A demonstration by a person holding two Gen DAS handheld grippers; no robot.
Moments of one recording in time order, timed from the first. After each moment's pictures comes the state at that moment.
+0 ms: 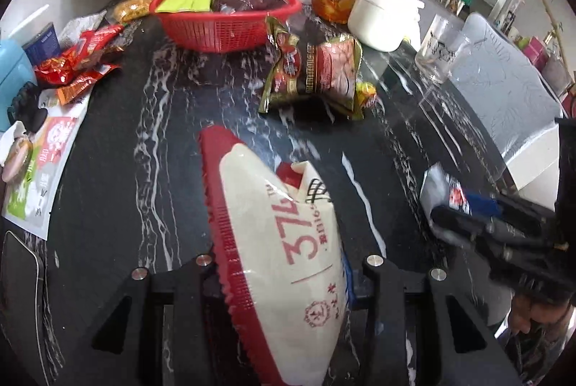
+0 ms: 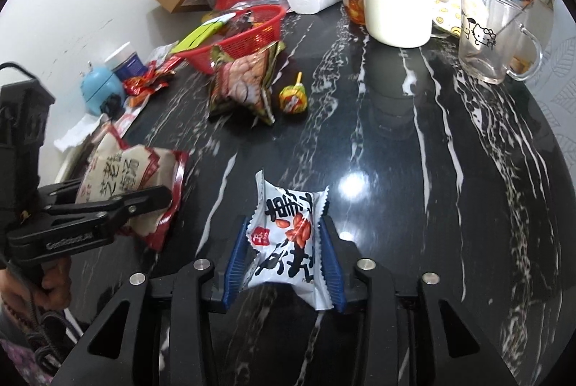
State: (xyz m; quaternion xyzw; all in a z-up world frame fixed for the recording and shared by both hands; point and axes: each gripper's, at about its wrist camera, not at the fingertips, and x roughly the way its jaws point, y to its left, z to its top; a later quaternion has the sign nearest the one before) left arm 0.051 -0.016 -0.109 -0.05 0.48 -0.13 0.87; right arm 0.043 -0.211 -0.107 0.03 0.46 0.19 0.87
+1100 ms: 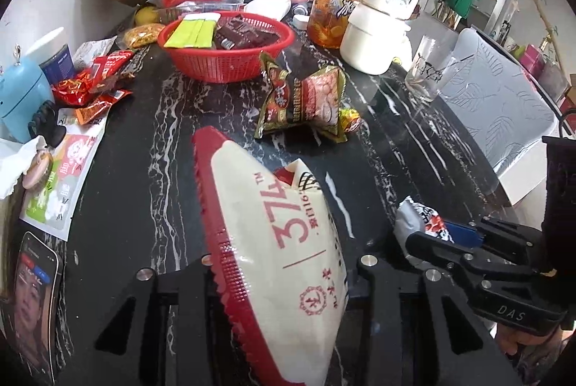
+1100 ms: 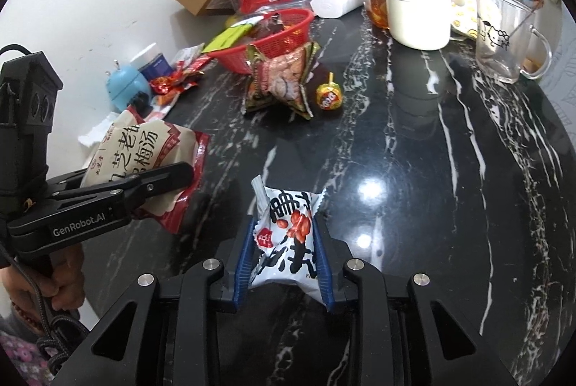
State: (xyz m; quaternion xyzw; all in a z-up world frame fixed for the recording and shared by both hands) left arm 0.035 -0.018 -0.081 -0.05 0.44 -0.13 0.89; right arm 0.023 -0.196 -0.099 0.05 0.45 0.22 0.87
